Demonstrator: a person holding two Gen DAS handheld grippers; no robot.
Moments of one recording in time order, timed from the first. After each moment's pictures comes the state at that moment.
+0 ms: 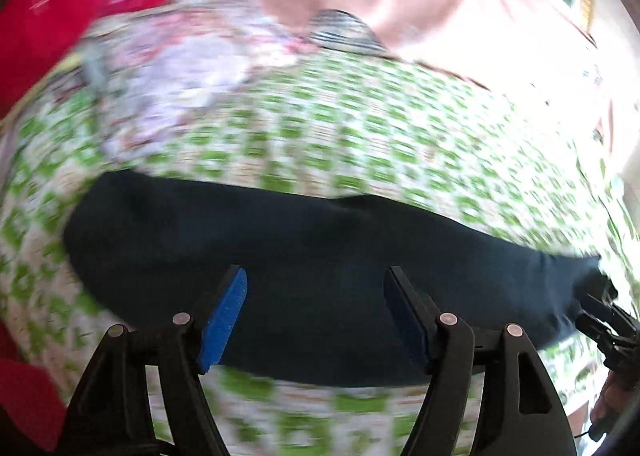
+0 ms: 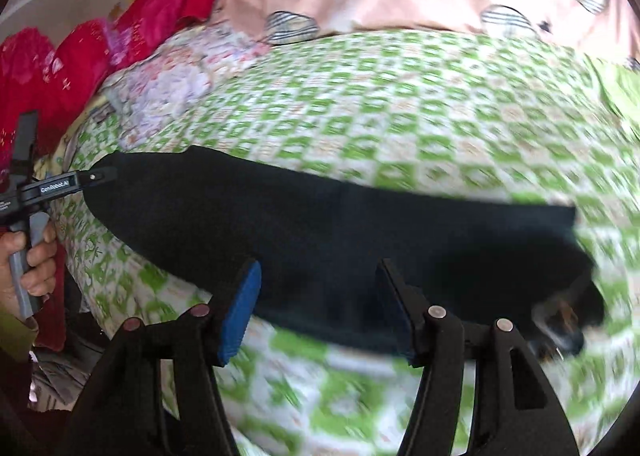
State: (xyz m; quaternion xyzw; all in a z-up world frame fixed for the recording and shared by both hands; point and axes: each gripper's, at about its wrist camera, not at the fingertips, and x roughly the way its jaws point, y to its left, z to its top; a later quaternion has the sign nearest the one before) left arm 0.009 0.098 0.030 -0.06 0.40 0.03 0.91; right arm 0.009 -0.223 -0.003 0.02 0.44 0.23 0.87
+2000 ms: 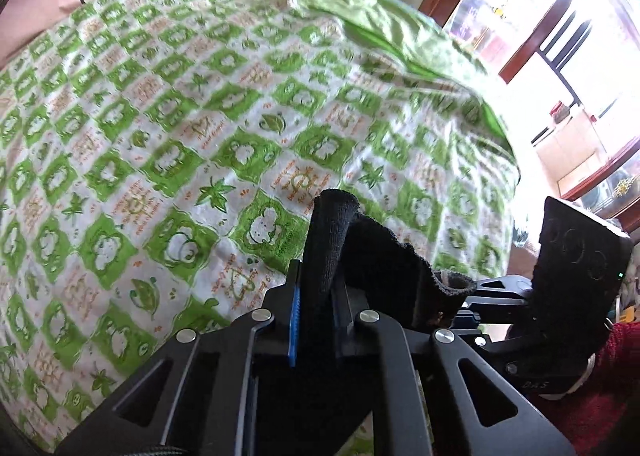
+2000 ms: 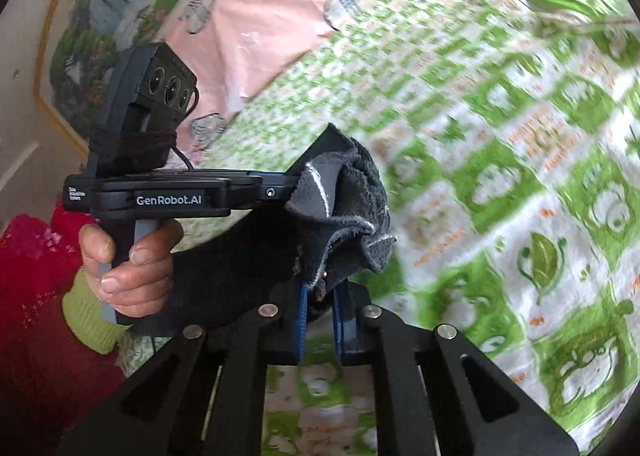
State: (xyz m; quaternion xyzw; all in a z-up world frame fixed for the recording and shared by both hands) left arm 0.133 -0.282 0.004 0.14 0.51 -0.46 0.72; right arm -0.006 -0.359 -0.025 0.28 0.37 0.18 0.87
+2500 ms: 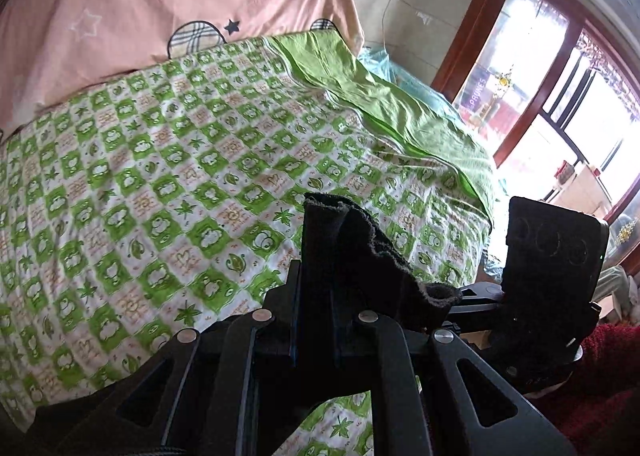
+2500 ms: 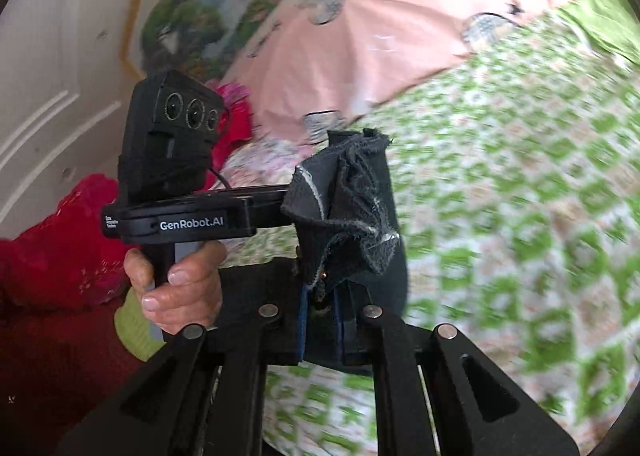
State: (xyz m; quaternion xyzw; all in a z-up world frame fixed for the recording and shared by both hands) left arm 0.099 -0.162 0.094 0.06 0.42 -0.43 0.80; right arm 0.025 -0.266 0.043 0.24 0.33 0.34 0.85
